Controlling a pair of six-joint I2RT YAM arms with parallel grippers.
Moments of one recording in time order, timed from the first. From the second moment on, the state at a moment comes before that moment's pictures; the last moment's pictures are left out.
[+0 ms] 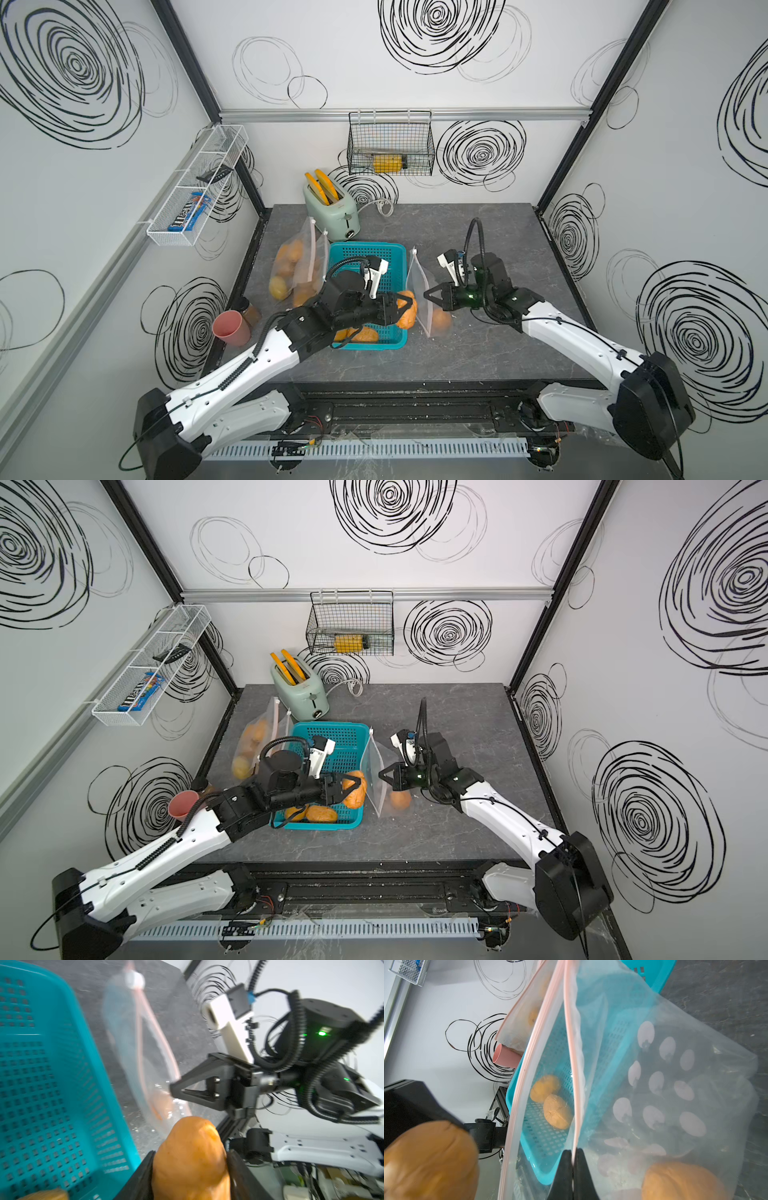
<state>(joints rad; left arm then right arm) -0.79 1.03 0.87 -0.27 0.29 -0.75 0.57 1.22 0.79 -0.19 -0.56 0.49</state>
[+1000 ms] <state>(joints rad) -0.76 1.29 0.93 -0.33 0.05 -0.71 0.63 1.22 0.81 -0.24 -0.53 0.47</state>
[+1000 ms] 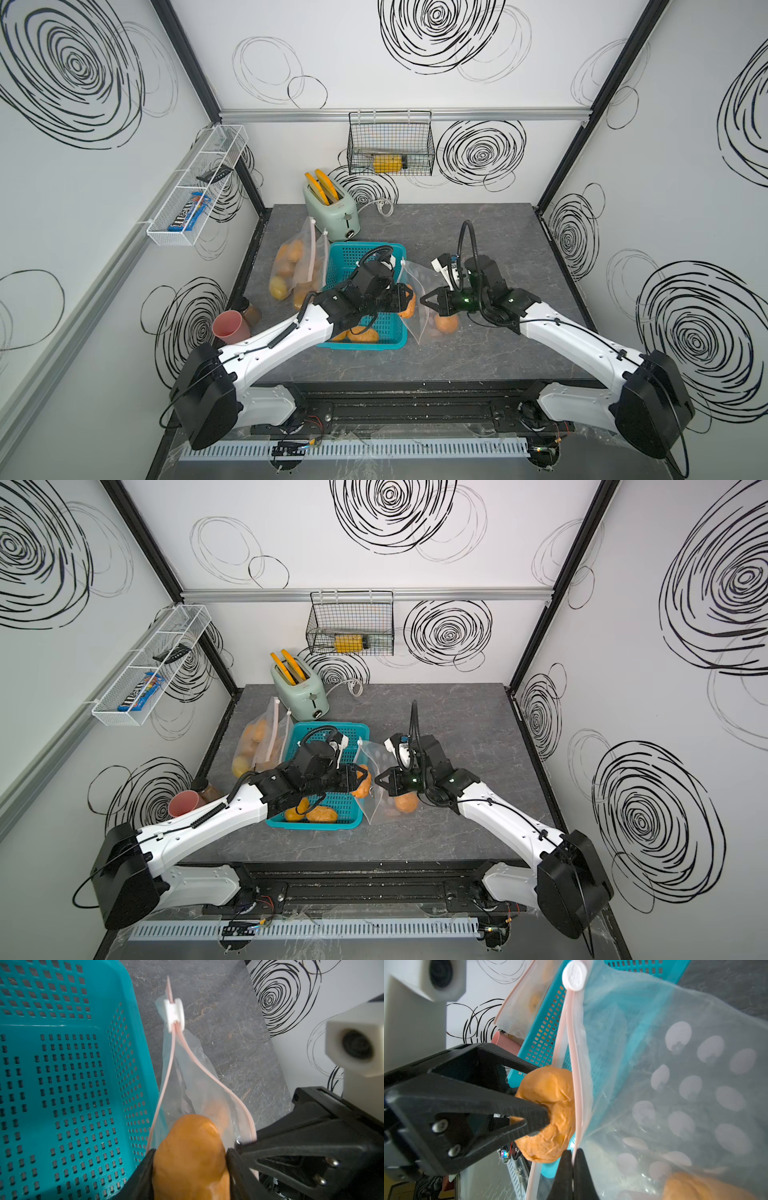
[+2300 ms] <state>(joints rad) -0.77 1.31 1.01 -0.42 0.03 -0.69 0.69 1.22 0.83 -0.25 -0.49 0.47</state>
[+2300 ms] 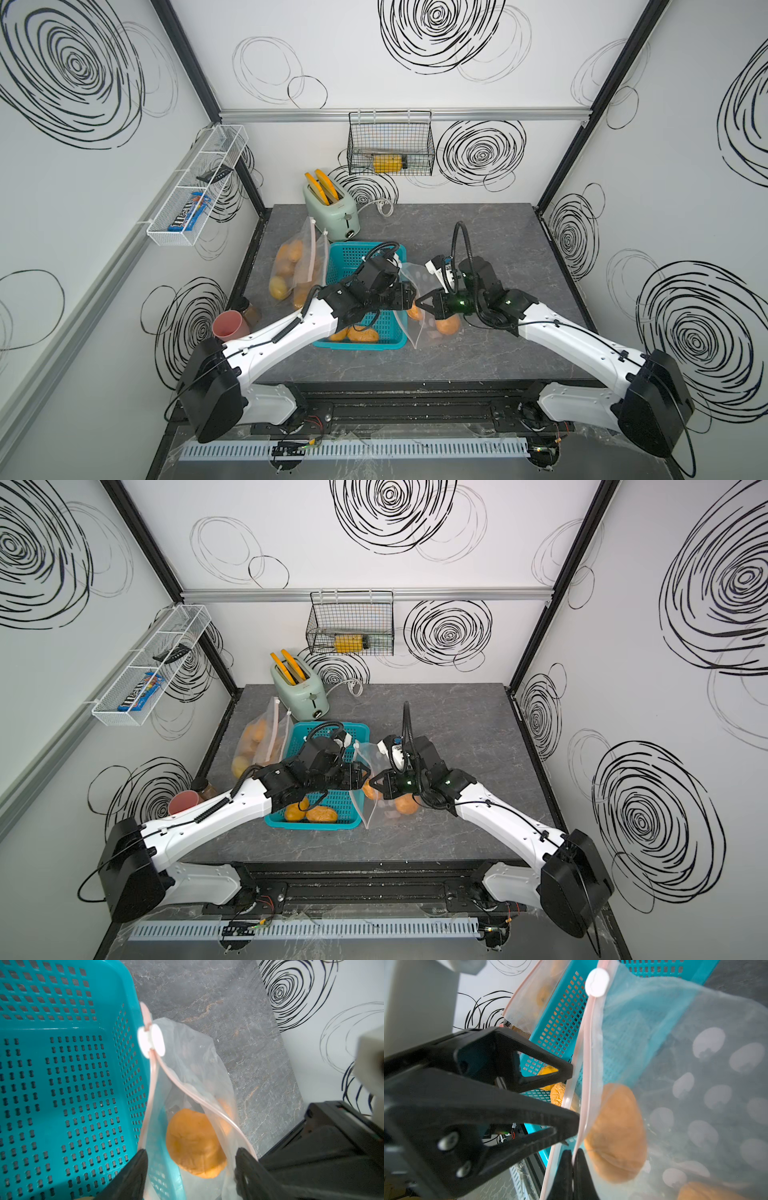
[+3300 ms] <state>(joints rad) -0.70 1.03 0.72 -0.56 -0.02 -0.64 0.58 1.23 0.82 -0.15 -0.43 0.45</state>
